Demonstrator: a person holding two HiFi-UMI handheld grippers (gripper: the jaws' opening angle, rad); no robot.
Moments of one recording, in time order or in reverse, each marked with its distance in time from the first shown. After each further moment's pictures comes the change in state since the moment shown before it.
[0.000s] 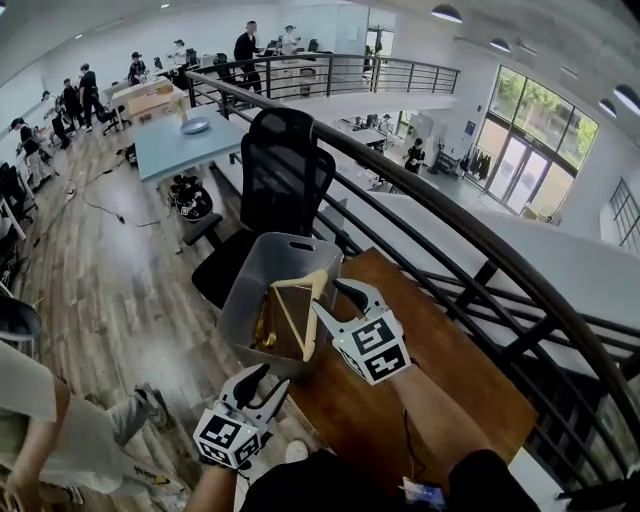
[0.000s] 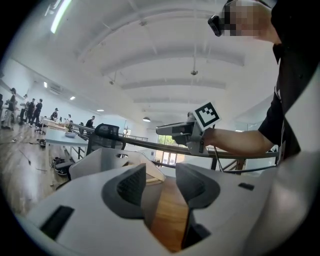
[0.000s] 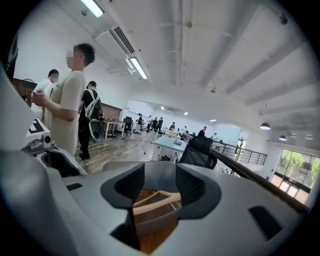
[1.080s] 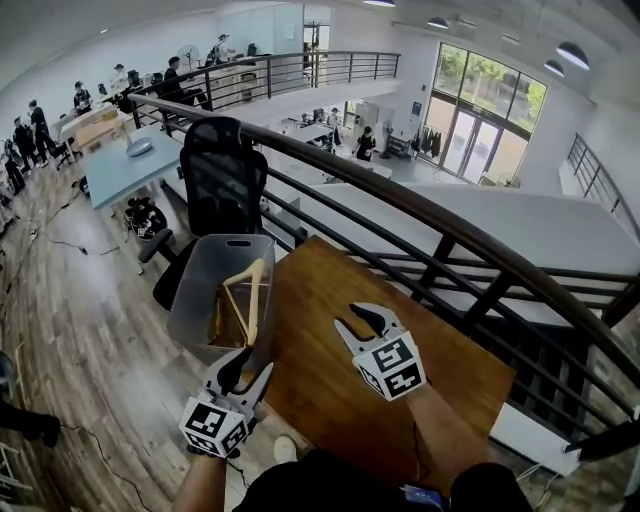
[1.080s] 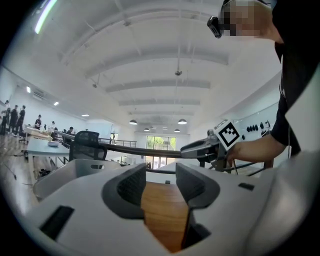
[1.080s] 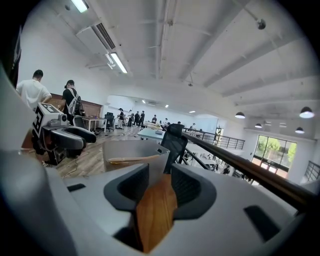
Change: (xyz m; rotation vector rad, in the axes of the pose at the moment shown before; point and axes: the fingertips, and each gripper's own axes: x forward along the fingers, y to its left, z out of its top) left arm 0.048 -0.074 0.026 0.107 -0.021 -0.129; right arm -0.154 -0.052 -0.105 0.132 0.096 -0.197
